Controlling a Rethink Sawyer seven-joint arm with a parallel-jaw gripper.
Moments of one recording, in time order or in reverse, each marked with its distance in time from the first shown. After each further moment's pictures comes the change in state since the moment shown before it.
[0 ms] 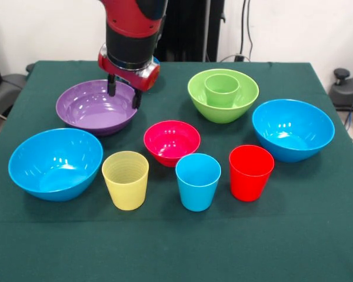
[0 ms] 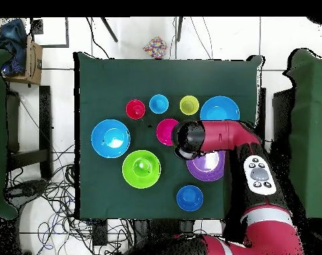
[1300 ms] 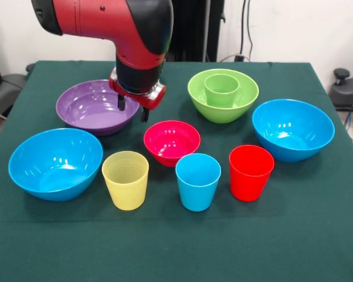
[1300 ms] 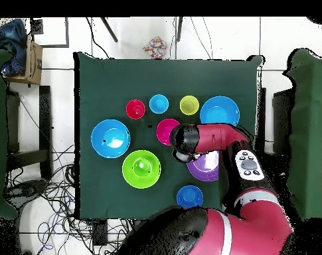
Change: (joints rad) arm 0.005 0.131 -0.004 -0.034 -0.019 -0.009 0.000
